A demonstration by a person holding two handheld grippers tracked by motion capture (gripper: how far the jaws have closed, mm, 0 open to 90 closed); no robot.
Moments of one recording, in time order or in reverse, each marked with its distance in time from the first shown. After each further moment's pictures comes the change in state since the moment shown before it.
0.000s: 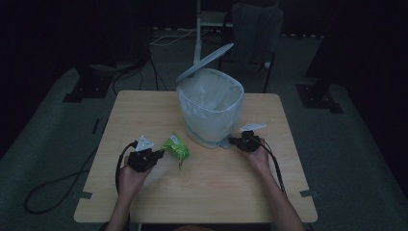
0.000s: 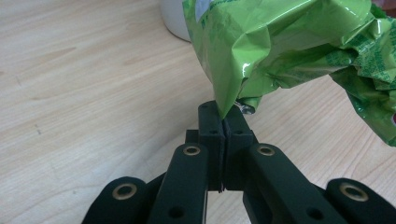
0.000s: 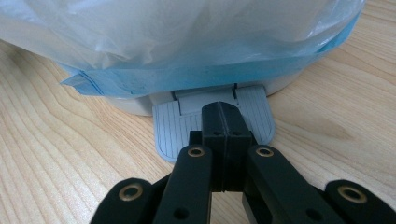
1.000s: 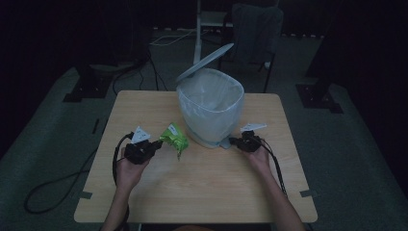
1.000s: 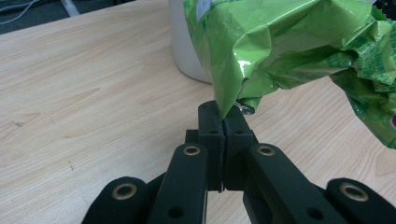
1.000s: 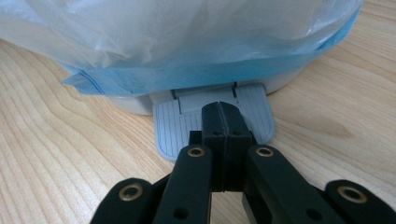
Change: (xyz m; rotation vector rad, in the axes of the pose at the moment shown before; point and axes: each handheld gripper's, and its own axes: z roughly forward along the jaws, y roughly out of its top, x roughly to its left) left arm 0.006 0.027 -0.017 -0.071 0.016 0.015; right arm -0.001 -0.001 -0.001 -0.002 0.006 0.006
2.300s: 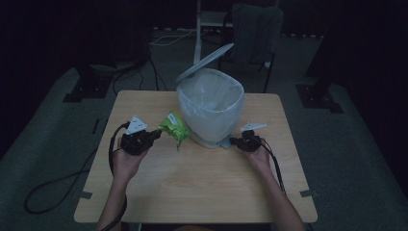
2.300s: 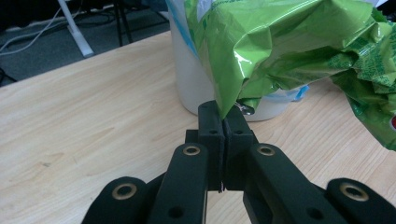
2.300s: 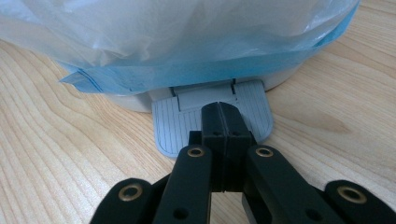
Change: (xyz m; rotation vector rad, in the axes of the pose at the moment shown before) left arm 0.003 0.037 -0.022 -0.063 0.005 0.044; right arm -0.001 0.002 -0.001 0.020 -0.003 0.007
